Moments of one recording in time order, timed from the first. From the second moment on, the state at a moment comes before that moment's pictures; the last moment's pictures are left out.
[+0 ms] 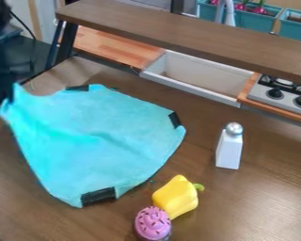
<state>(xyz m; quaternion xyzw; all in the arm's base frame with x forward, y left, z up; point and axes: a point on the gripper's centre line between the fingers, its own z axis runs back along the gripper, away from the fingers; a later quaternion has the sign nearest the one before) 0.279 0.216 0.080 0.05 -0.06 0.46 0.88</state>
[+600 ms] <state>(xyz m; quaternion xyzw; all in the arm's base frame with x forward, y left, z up) 0.360 0.143 0.071 0.05 -0.01 0.47 0.88</state>
